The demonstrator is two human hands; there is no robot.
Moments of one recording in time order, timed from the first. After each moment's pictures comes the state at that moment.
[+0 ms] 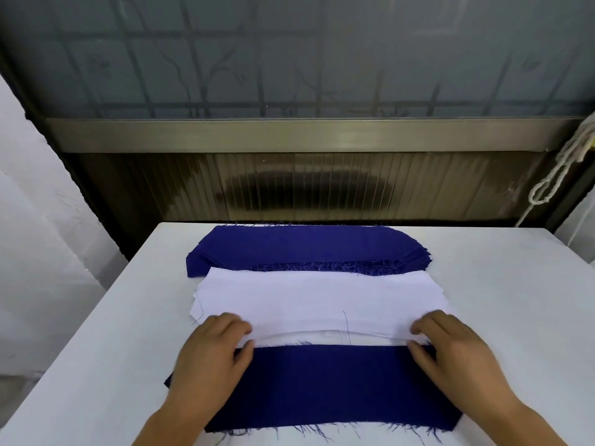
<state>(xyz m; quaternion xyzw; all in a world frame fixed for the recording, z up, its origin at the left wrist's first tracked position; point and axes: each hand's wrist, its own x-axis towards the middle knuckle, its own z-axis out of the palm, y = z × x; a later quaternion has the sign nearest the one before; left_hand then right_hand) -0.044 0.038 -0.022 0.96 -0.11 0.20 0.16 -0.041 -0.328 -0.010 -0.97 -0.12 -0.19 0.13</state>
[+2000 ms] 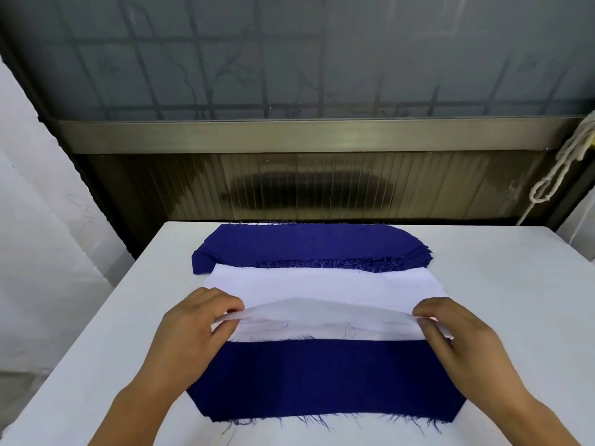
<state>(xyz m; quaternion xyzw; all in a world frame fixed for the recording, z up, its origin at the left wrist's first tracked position) -0.046 0.060 0.036 0.94 -0.16 0.23 0.21 -0.053 -0.321 0.020 -0.92 -0.13 -0.23 0.29</state>
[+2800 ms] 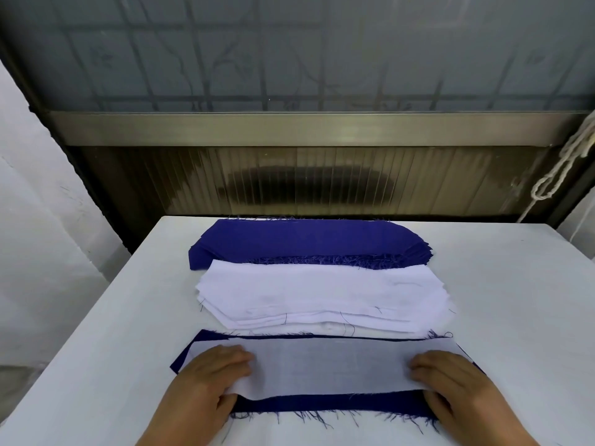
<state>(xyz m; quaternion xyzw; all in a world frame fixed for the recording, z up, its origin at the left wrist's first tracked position) -0.083 0.061 -0.044 0.92 -0.26 0.16 0.23 -0.071 -0.341 -0.051 -0.88 -0.31 -0.30 0.19</state>
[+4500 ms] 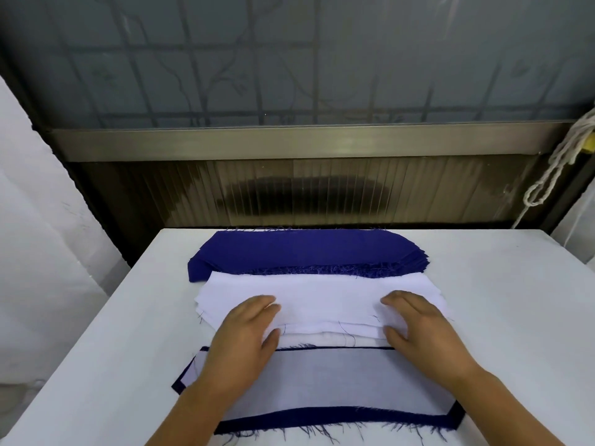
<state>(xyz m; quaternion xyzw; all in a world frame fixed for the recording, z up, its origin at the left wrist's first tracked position) -0.020 0.006 -0.013 0.95 -0.16 0.17 0.20 -0.006 -0.314 -0.014 -0.96 -0.14 -0.11 0.21</state>
